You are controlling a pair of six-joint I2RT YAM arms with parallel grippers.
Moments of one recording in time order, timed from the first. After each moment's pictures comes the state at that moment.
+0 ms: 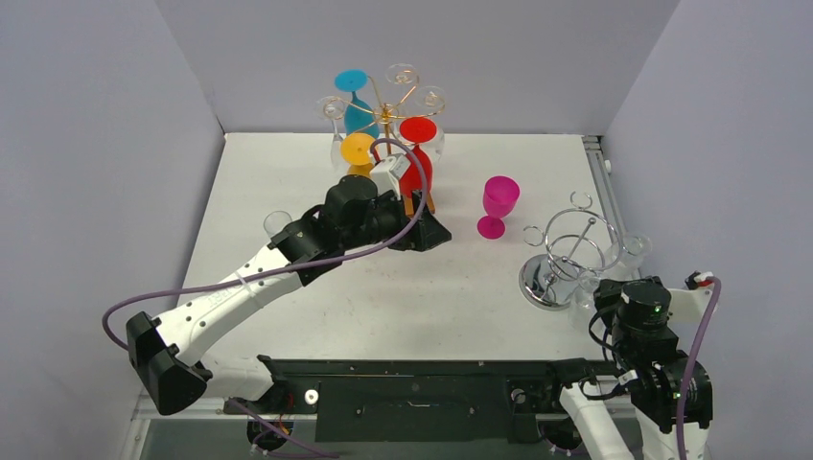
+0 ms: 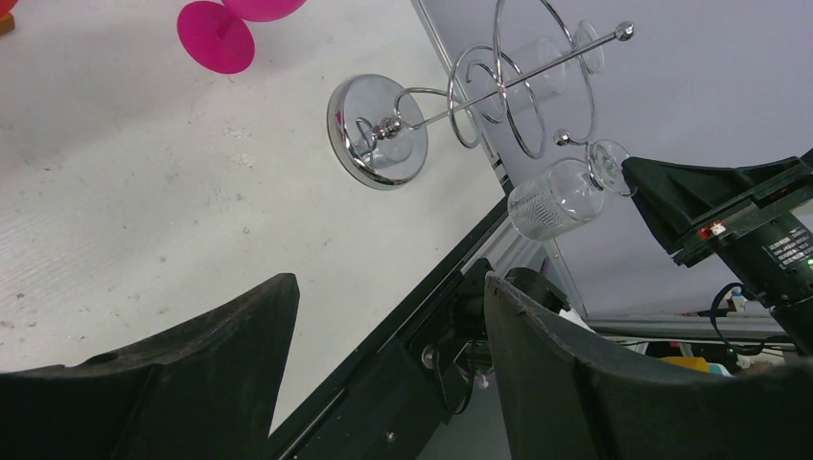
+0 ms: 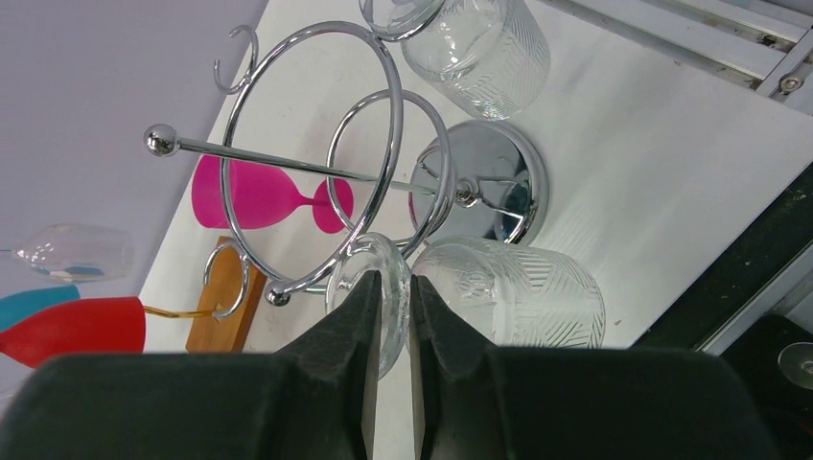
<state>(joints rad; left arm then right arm) -0.85 1.29 1.27 -0.35 0.16 -0.73 0.12 0.45 1.07 -1.23 0.49 1.02</state>
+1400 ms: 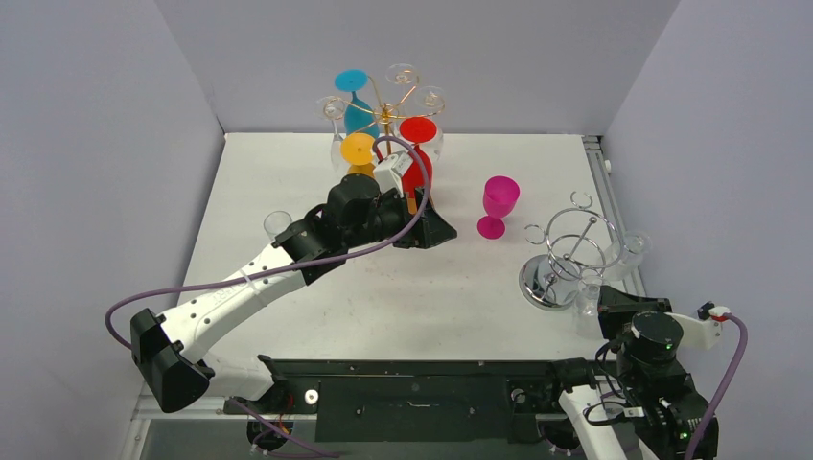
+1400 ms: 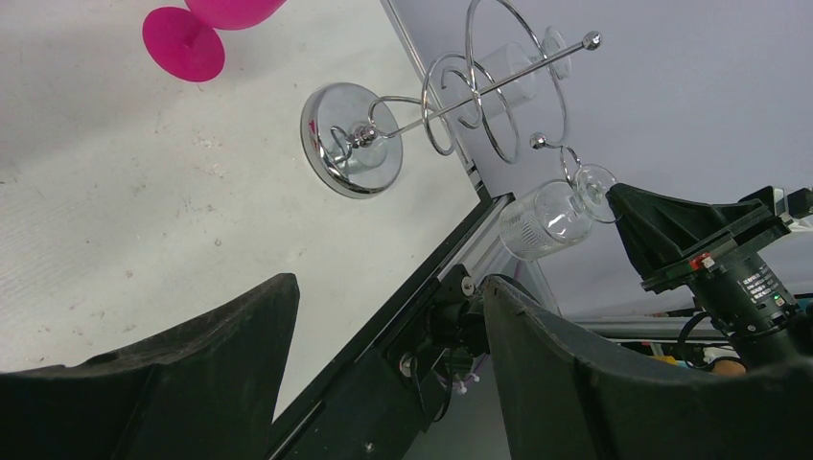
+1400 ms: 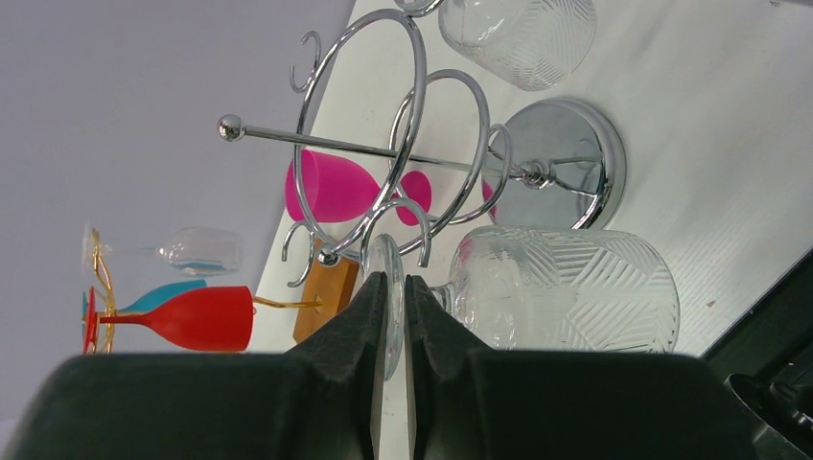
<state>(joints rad) -0.85 1.31 1.27 -0.29 0.19 -0.77 0.14 0.28 1.03 -1.21 0.46 1.20</state>
